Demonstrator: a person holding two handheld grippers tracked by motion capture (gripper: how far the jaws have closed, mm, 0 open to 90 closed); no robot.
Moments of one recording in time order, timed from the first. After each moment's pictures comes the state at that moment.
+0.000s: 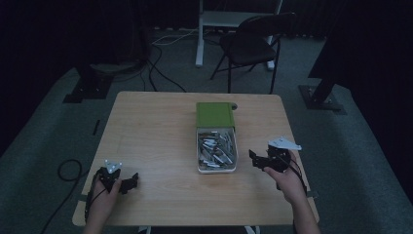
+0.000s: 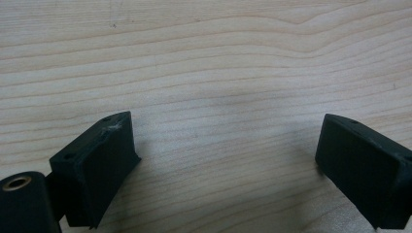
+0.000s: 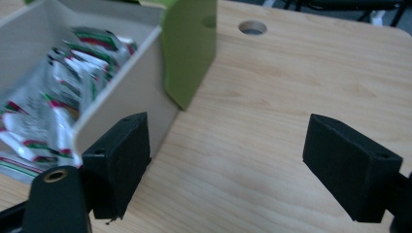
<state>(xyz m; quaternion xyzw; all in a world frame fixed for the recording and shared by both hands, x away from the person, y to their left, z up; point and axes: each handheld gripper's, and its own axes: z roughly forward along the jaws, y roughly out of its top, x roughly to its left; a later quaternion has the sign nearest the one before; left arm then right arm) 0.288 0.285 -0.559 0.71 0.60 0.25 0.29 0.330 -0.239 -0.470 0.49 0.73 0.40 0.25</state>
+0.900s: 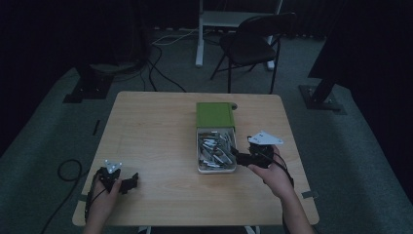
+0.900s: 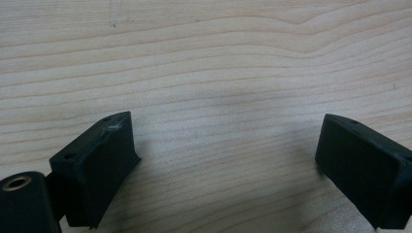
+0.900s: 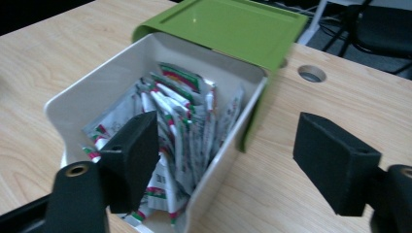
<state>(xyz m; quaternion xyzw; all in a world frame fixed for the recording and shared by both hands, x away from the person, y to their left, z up) 0.288 0.285 -0.559 0.71 0.60 0.25 0.29 0.330 -0.185 -0.442 0.40 0.77 0.43 0.24</state>
